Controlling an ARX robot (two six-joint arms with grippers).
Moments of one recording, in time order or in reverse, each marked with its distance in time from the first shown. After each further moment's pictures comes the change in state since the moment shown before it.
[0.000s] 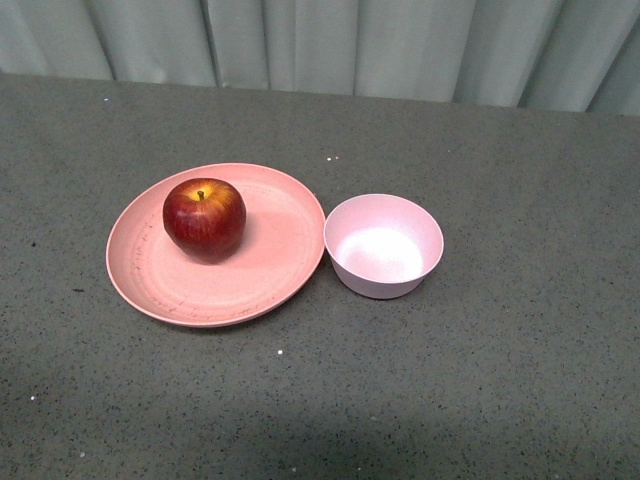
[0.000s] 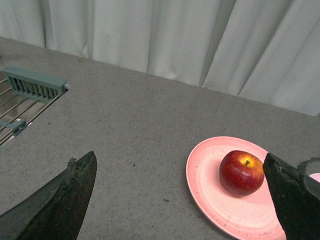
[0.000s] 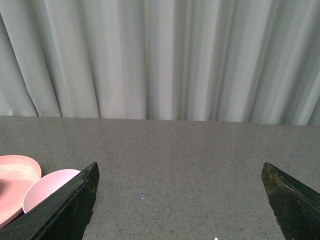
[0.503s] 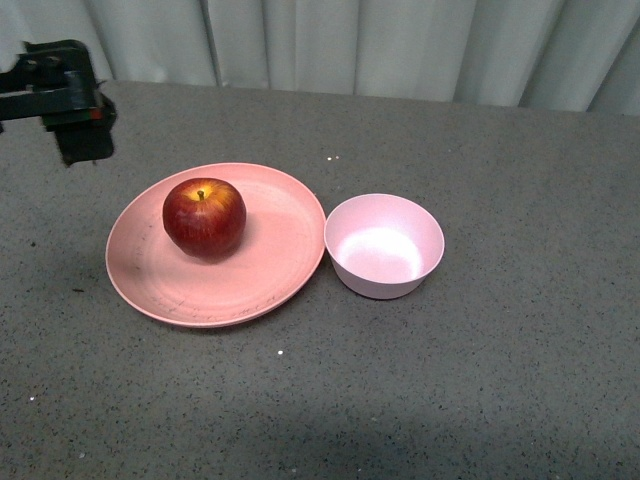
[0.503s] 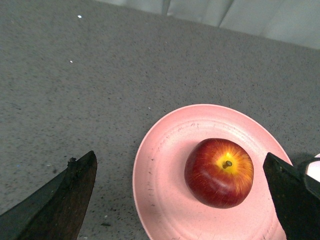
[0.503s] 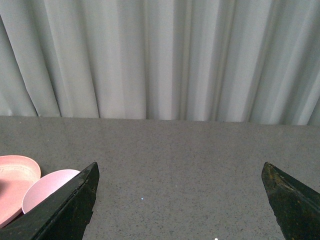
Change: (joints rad) left arm -0.163 1.073 0.523 0.218 0.034 -0.045; right arm 0.000 0.000 0.000 0.000 0.000 0.000
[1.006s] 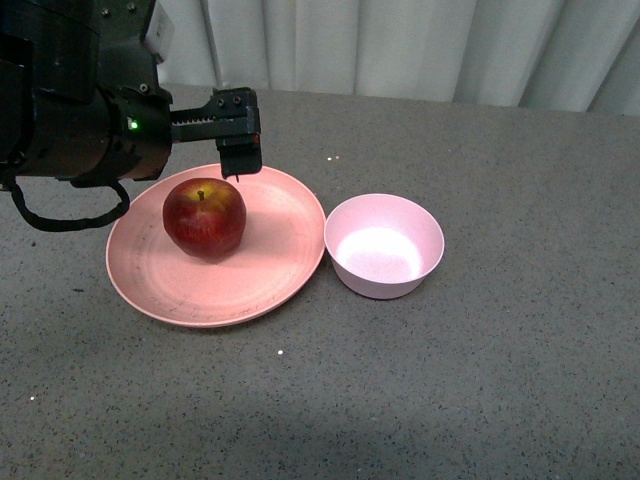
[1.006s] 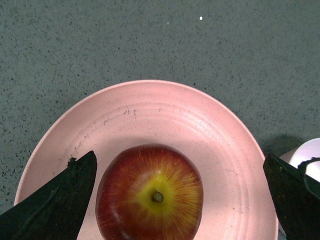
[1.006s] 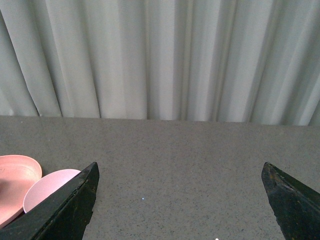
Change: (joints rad) left arm -0.130 0.349 0.325 -0.154 0.031 -0.066; right arm 0.000 0.000 0.000 0.000 0.000 0.000
